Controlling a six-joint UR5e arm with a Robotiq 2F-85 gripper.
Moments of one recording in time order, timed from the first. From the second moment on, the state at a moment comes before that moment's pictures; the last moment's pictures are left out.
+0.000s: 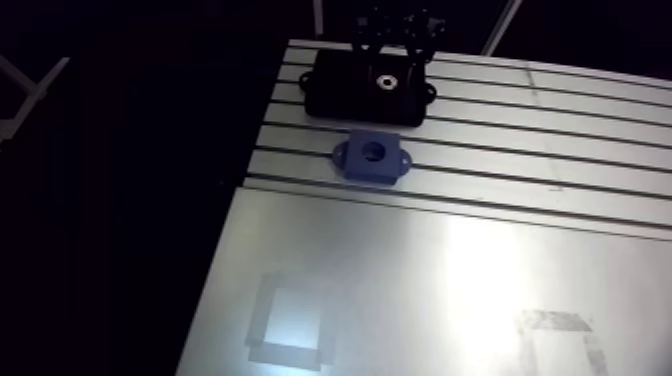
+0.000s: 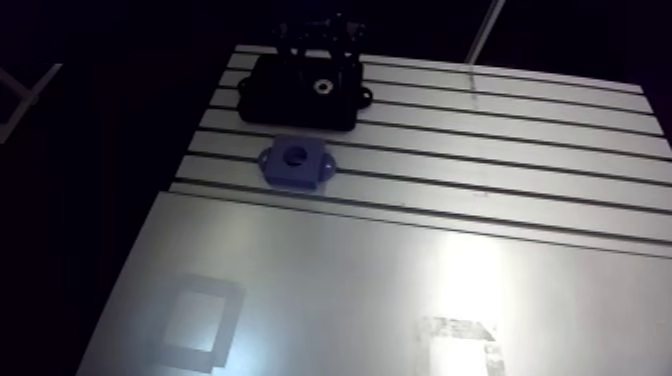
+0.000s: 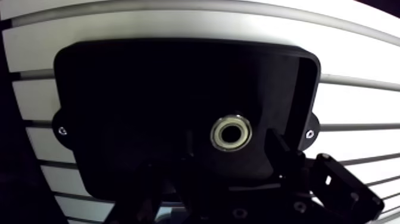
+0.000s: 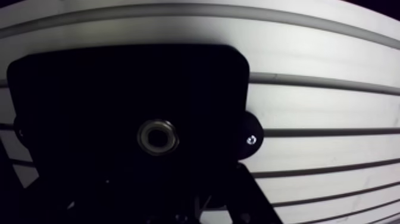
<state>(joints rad) 0.11 -0.94 1.54 -2.07 -1.59 -1.49</state>
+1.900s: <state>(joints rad) 0.12 -1.00 1.55 -2.04 -1.60 -1.49</state>
